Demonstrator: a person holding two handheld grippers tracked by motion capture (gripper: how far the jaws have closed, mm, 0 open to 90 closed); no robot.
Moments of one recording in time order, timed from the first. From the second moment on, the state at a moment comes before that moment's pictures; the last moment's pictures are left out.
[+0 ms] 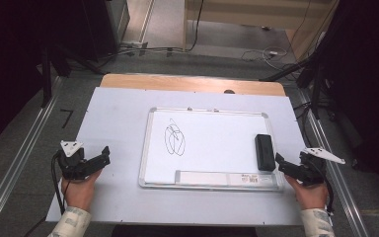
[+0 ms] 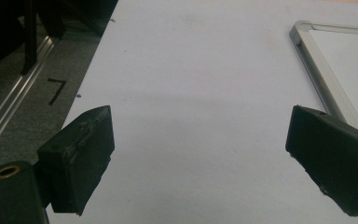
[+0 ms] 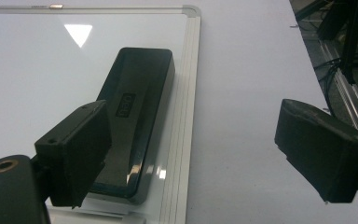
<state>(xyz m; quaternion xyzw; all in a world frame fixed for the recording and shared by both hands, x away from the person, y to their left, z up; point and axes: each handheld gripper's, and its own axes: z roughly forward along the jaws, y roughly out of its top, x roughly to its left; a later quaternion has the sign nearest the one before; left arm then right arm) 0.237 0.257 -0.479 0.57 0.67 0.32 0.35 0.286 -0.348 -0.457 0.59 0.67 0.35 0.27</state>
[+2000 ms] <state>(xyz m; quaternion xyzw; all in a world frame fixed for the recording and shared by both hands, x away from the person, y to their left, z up) 0.240 0.256 -0.481 0.57 0.68 0.30 0.35 0.352 -0.290 -0.479 0.61 0.69 0.29 0.25</state>
